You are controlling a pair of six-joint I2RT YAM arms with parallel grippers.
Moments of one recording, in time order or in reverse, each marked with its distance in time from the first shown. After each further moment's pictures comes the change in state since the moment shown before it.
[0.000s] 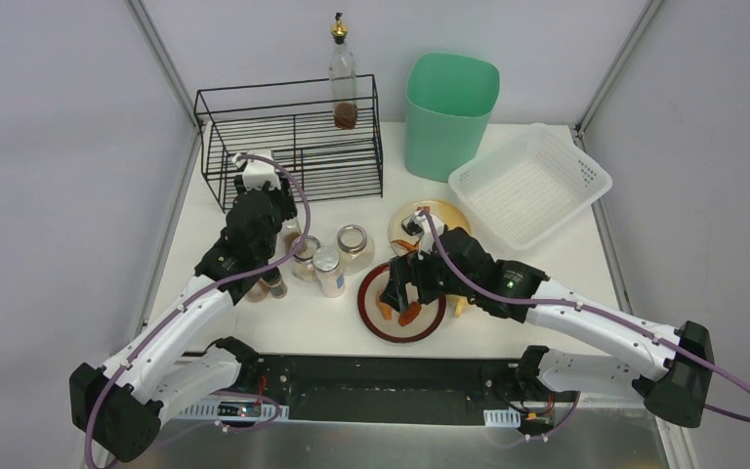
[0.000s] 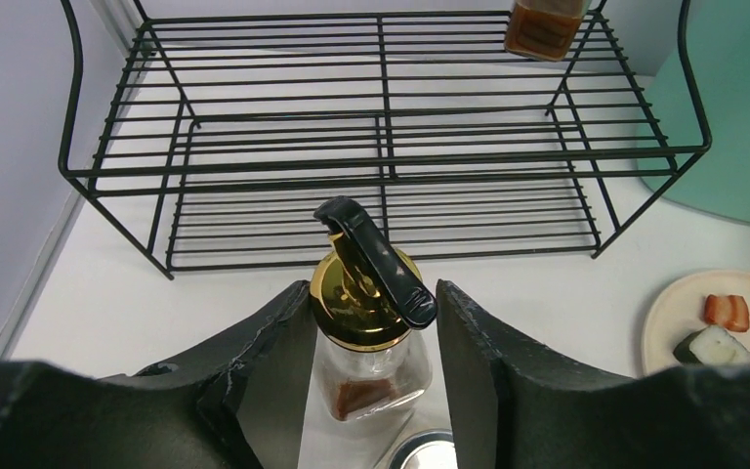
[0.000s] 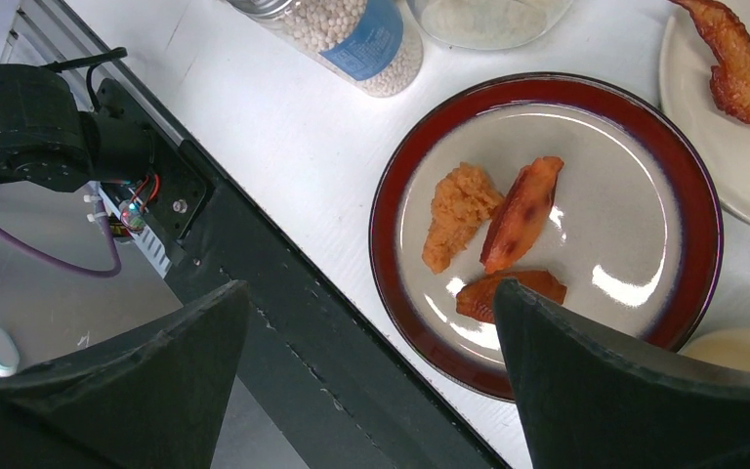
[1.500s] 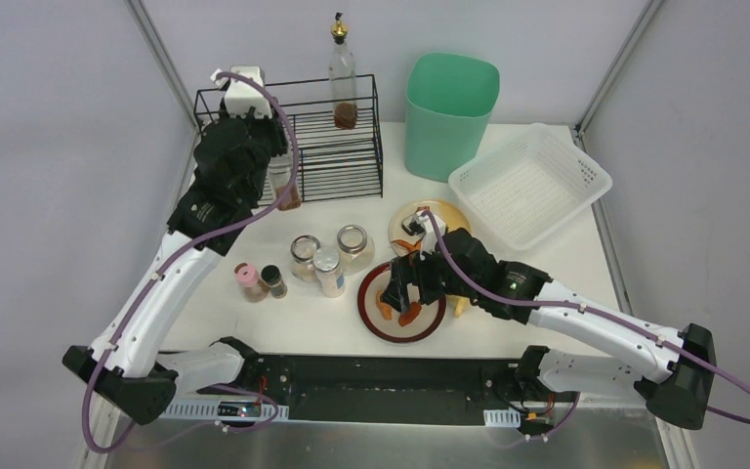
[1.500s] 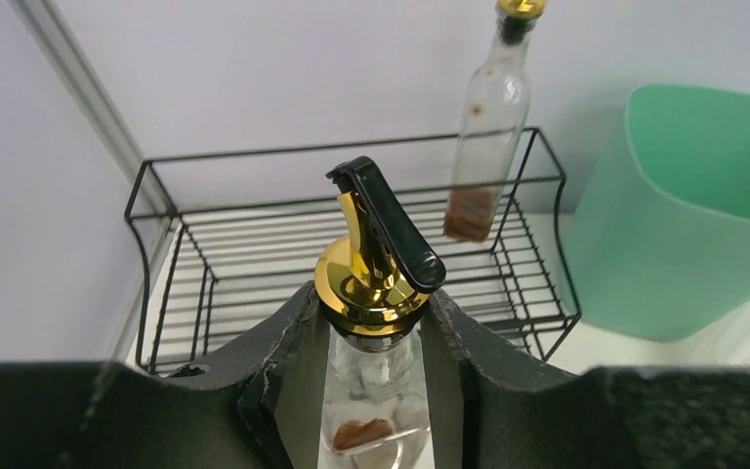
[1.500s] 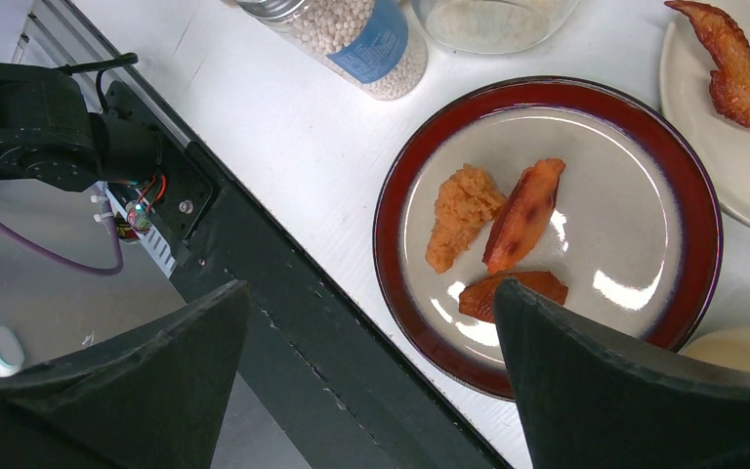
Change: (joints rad) left arm 0.000 0.180 0.562 -0.207 0.021 0.115; right arm 0.002 -0.018 -0.006 0.000 0.000 0.000
